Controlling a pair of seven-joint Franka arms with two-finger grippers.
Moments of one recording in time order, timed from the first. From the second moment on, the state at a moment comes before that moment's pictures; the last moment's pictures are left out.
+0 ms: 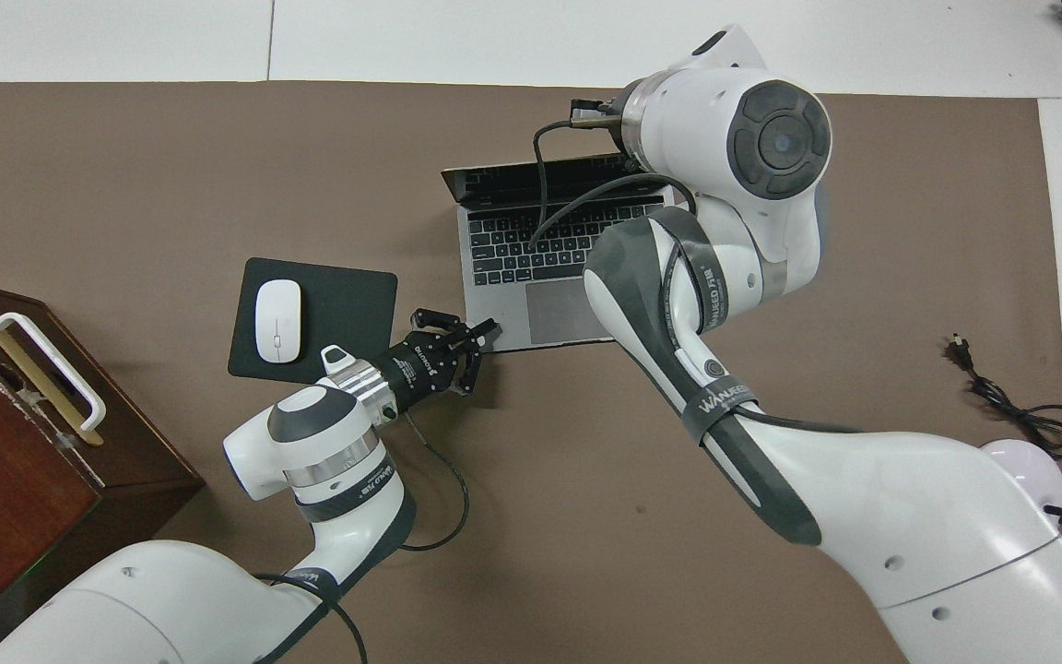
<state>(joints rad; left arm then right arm) -0.46 0.36 -0.06 -2.18 -2.34 2.51 -0.33 0.39 0.59 -0.03 -1.30 -0.01 2.43 0.41</state>
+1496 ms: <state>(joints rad) -0.45 0.36 -0.06 -2.21 -2.39 2.43 -0.27 0.40 0.60 0.00 -1.31 0.06 2.25 0.48</state>
